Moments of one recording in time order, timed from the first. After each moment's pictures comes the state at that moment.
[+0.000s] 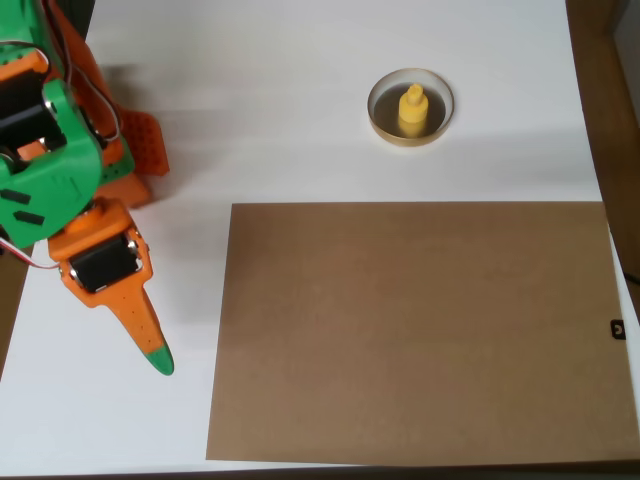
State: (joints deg) arm 19.5 154.2 150.5 54.1 -9.6
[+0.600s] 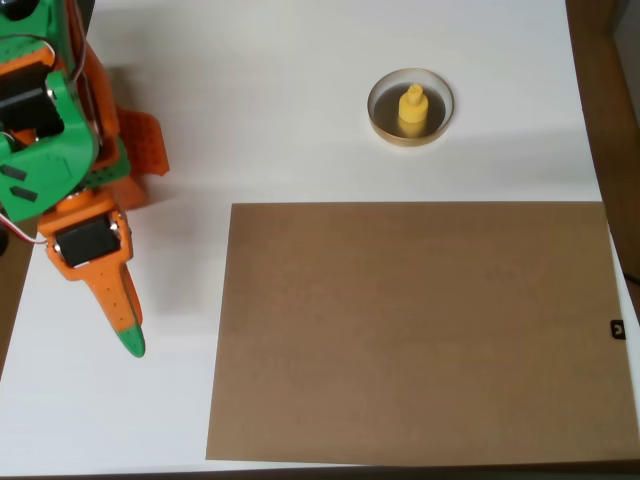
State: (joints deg) arm 24.5 185.9 167.7 61.8 -10.0
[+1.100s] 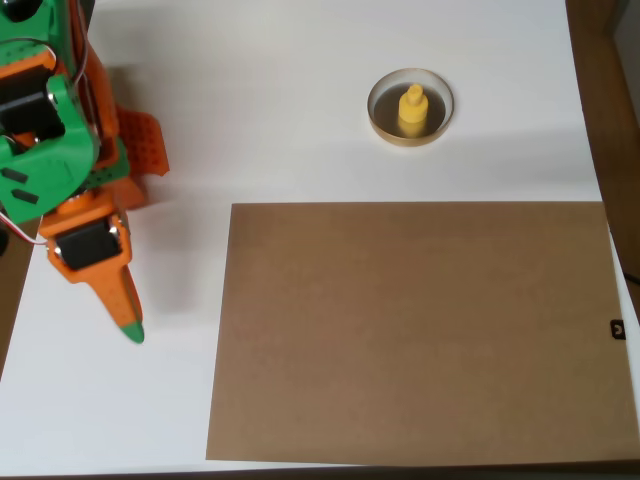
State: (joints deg) arm 24.3 185.9 168.8 62.8 -10.0
